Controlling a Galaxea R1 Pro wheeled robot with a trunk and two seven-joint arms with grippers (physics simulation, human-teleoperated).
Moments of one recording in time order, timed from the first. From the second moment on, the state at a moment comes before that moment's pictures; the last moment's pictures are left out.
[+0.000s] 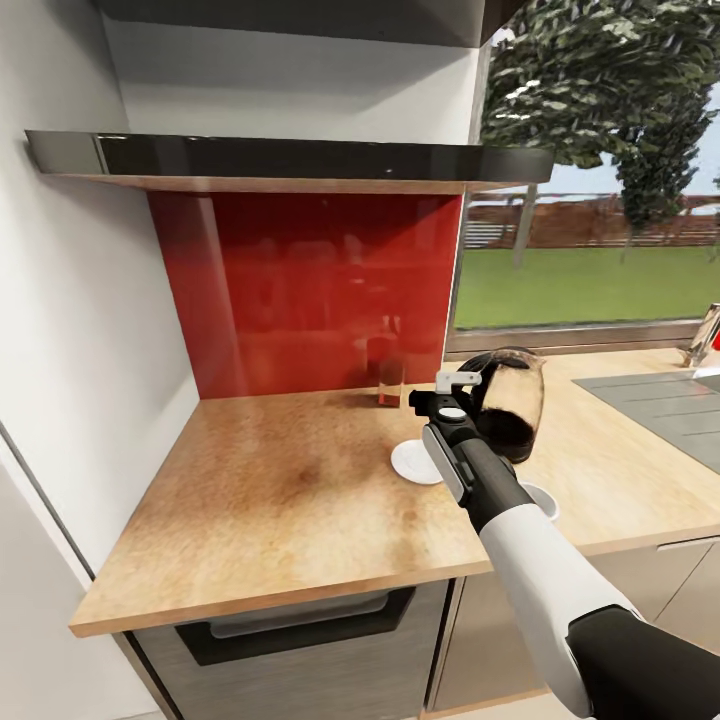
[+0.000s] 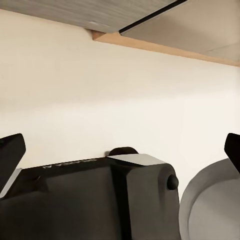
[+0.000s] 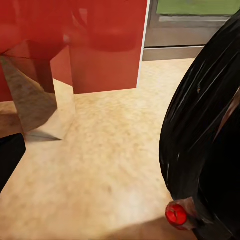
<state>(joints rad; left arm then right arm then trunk) -0.15 0.12 -0.19 -0.03 0.53 -0.21 -0.88 -0.96 0.13 0.24 -0.86 -0.15 0.41 -0.44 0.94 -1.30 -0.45</state>
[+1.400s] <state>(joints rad) -0.15 0.12 -0.19 -0.03 0.53 -0.21 -0.88 -0.97 0.13 0.24 -0.86 -0.15 0.41 -0.55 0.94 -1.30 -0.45</state>
